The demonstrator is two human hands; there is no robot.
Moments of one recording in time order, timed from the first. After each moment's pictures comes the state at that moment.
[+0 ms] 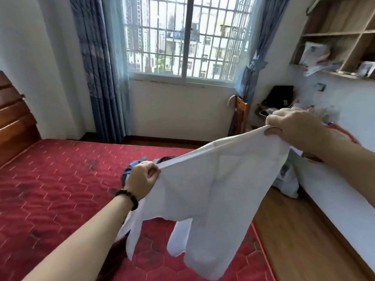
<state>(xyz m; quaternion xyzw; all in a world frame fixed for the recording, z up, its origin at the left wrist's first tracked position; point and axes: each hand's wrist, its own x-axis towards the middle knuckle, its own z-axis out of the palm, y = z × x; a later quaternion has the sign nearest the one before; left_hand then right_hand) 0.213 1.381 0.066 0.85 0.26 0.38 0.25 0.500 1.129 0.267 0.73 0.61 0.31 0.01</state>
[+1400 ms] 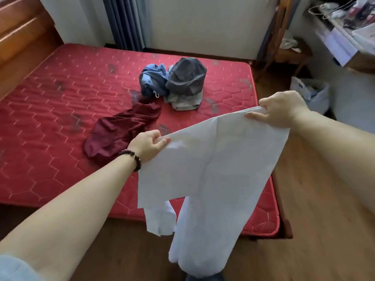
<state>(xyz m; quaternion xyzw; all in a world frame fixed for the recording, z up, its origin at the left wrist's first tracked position) 0.090 1.155 -0.104 0.85 0.42 0.12 0.29 0.456 0.990 -0.001 0.74 0.65 0.16 0.04</state>
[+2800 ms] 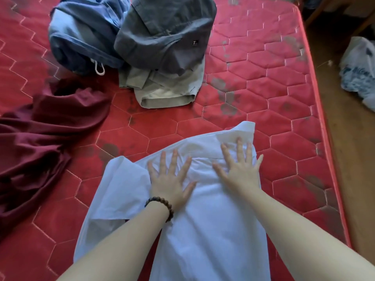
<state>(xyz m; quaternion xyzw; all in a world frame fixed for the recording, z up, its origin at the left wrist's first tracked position) 0.408 1.344 -0.560 0.90 0.42 -0.11 0.09 0.615 1.255 -0.546 0.89 0.44 -0.13 0.05</state>
